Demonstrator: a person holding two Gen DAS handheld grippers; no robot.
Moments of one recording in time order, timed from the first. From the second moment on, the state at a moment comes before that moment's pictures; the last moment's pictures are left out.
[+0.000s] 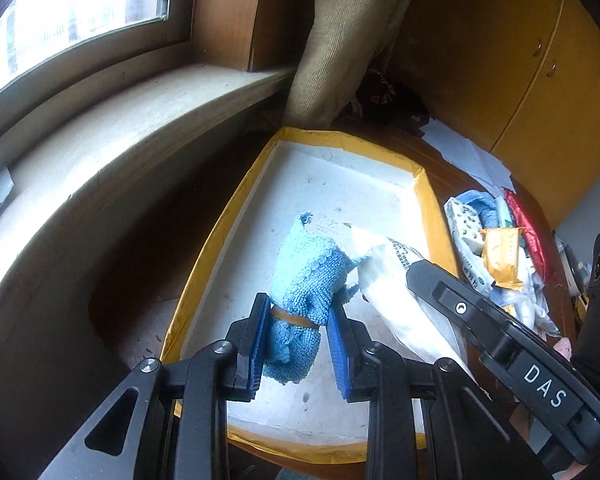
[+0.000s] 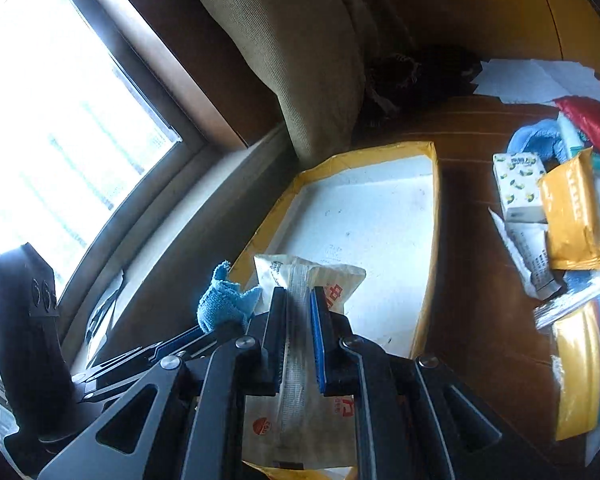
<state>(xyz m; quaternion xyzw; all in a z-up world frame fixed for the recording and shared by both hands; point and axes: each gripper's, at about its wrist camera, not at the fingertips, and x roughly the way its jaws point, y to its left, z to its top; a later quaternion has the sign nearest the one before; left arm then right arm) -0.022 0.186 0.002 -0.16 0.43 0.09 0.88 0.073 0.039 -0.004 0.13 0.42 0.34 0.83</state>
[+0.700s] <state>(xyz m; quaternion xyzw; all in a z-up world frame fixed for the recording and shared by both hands) -0.043 0.194 -0.001 -0.18 0.44 0.10 0.88 0.040 0.028 -0.001 0.15 0.40 0.37 0.83</state>
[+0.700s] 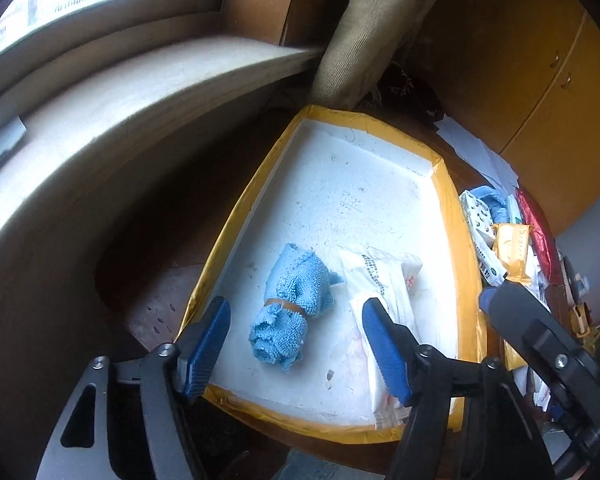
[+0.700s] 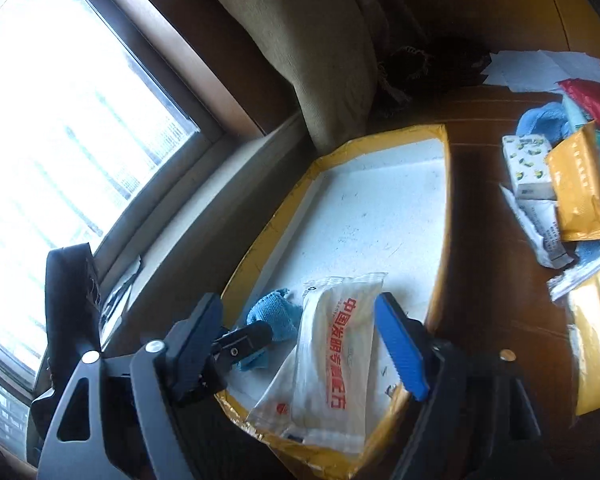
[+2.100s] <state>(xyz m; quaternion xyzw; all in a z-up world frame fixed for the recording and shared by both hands) -0.006 -0.053 0.001 -0.09 0.47 -0.16 0.87 0.001 -0.252 -0.031 0.14 0.40 0.08 0.90</state>
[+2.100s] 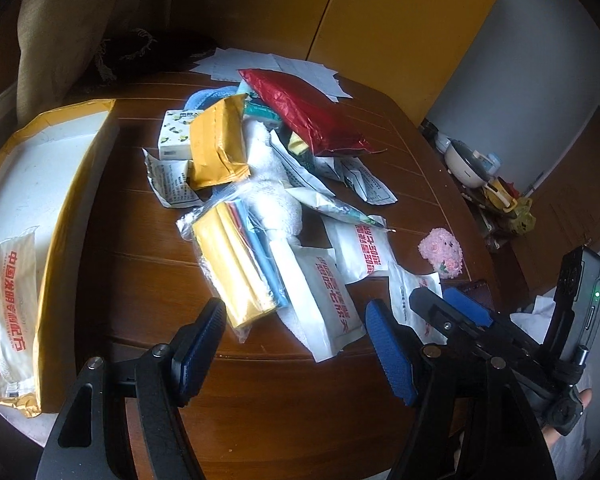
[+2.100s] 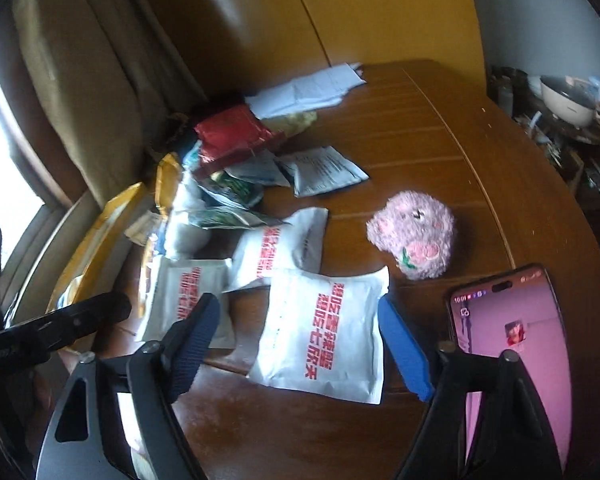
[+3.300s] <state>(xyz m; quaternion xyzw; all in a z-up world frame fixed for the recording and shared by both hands) -0.010 -0.071 -0.009 -0.11 0.48 -0.16 0.86 -0.015 -0.225 -0.023 0.11 0.39 0.05 0.91</state>
